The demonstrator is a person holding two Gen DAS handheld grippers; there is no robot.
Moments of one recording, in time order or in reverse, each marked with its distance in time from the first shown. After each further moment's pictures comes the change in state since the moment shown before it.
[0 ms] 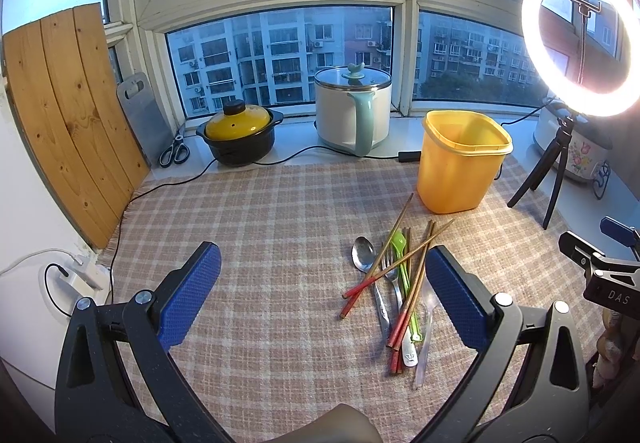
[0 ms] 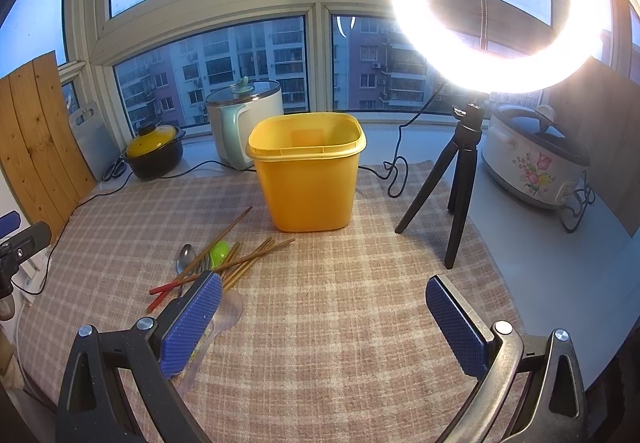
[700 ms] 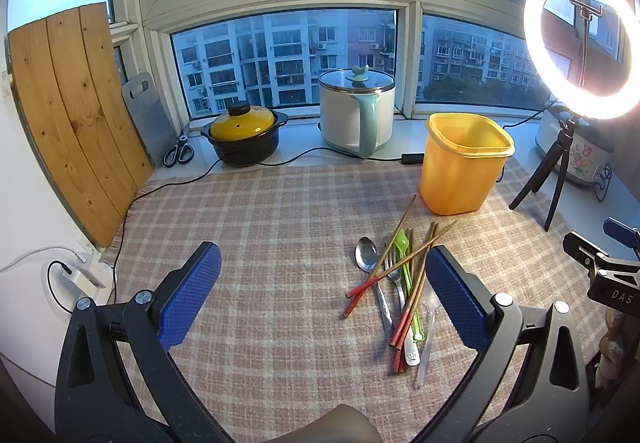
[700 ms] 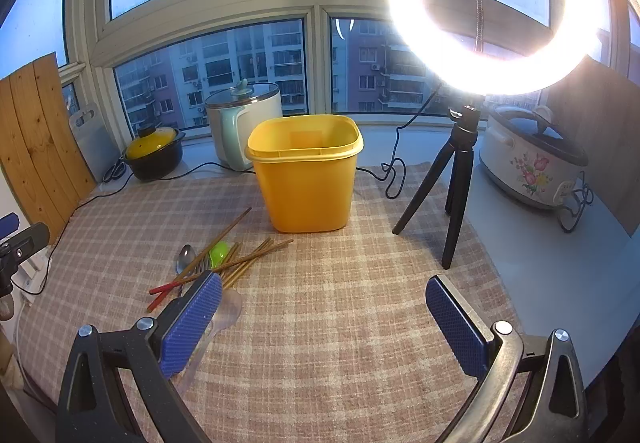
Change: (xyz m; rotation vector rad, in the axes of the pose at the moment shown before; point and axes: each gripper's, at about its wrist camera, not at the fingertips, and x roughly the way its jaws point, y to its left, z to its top) left arm -0.001 0.010 -0.003 -0.002 -0.003 0.006; right arm -0.003 -0.002 -0.001 0.000 -0.006 0.001
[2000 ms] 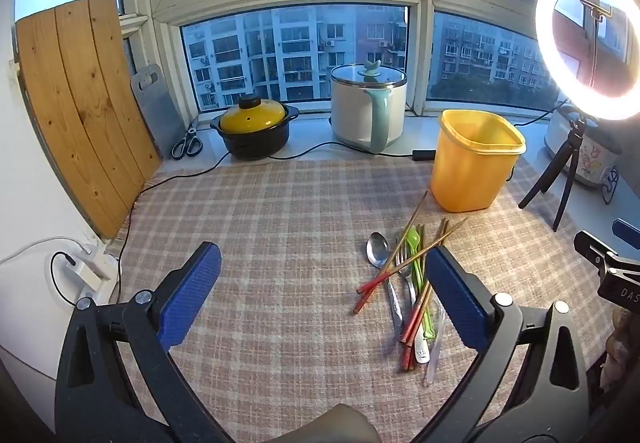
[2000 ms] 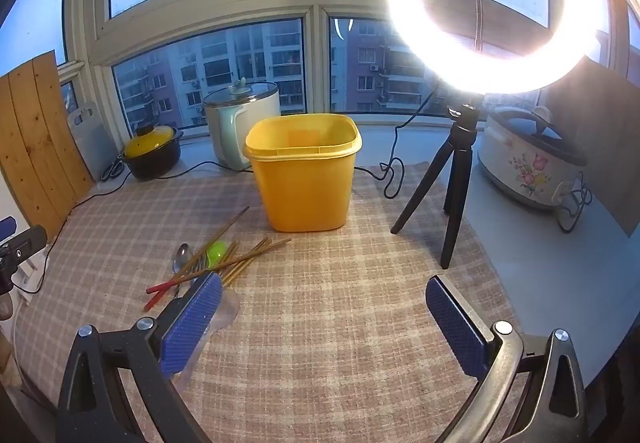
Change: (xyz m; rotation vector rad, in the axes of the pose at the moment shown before) left arm 0.002 0.016 0.001 -0.006 0.012 0.008; right arm 0.001 -0.001 -0.001 -0.001 0.000 -0.006
